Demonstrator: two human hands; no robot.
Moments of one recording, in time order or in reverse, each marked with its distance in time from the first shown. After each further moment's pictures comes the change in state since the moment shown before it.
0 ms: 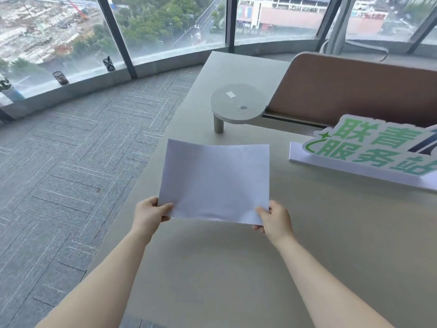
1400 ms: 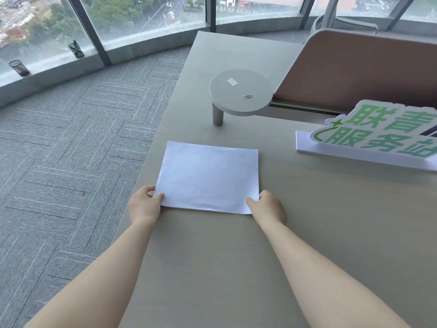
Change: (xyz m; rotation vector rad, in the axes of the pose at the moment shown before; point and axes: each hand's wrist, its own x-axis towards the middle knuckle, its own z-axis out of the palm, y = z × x) left_hand 0.084 0.001 -0.011 0.440 0.182 0.009; right_hand 0.039 -0.024 0.067 -0.571 0.119 0.231
